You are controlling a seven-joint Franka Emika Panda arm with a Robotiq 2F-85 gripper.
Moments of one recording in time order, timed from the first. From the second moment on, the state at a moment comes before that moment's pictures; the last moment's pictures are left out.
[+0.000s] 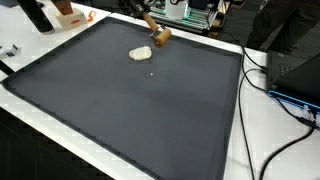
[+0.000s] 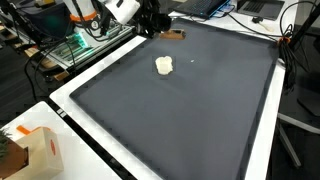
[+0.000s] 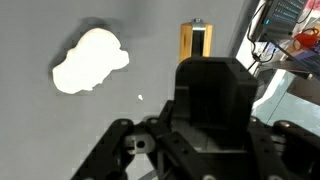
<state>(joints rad) -0.06 -0.09 -0.20 -2.49 0.93 2.12 -1.04</state>
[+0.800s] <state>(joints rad) -0.09 -0.03 -0.19 -2.49 0.99 2.11 -1.01</state>
